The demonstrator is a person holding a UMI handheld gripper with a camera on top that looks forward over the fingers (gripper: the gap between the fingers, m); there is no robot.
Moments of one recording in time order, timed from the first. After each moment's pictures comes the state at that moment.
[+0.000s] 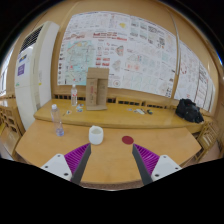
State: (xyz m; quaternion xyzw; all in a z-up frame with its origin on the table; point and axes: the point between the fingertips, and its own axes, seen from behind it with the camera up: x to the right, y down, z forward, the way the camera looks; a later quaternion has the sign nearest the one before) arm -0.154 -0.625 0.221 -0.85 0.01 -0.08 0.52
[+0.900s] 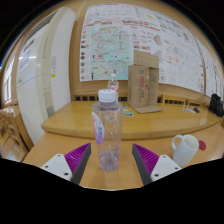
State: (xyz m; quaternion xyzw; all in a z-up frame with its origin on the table) arm -0.471 -0.323 0.046 -0.83 -0.01 0.01 0.56
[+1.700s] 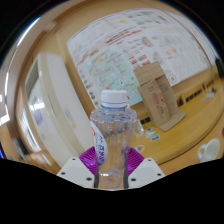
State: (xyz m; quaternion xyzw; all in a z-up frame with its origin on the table) arm -0.501 -0.281 0.188 -0.73 0.05 0.26 0.63
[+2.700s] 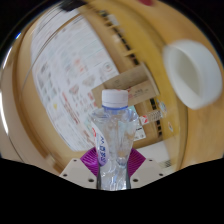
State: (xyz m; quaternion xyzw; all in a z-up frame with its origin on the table) arm -0.319 -0.294 0.229 -0.38 0.42 0.73 0.37
